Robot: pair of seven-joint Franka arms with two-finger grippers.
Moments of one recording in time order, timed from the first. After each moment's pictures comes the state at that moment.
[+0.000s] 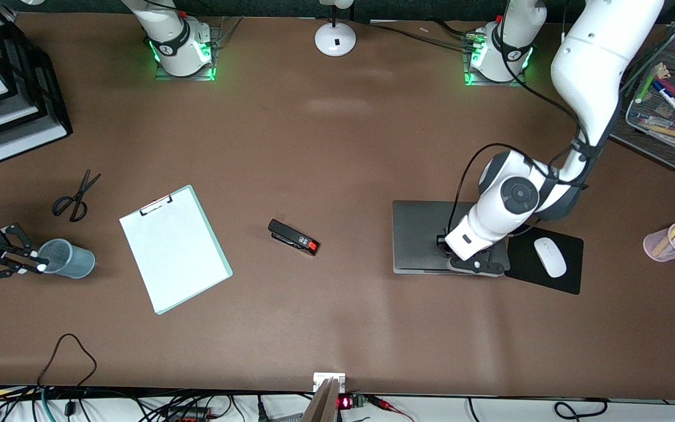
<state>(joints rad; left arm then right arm) 0.06 0.69 -0.40 -1.74 0.26 2.48 -0.35 -0.43 0.70 0.00 -1.33 0.89 1.85 -1.94</state>
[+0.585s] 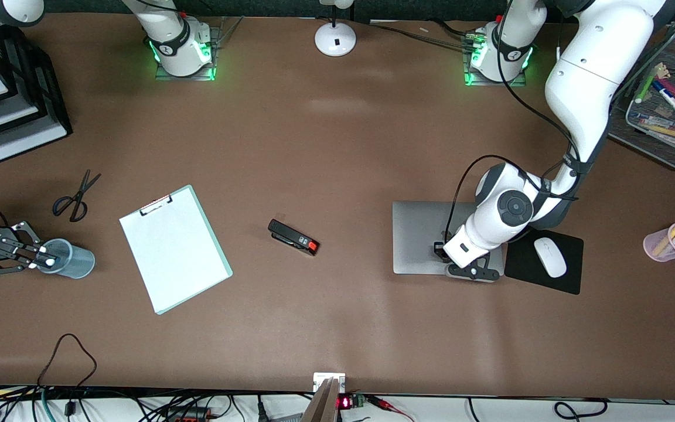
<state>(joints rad) 0.05 0.75 -0.39 -1.72 0.26 2.53 -0.35 -0.50 0.79 0.00 -1.33 0.96 1.77 -2.07</state>
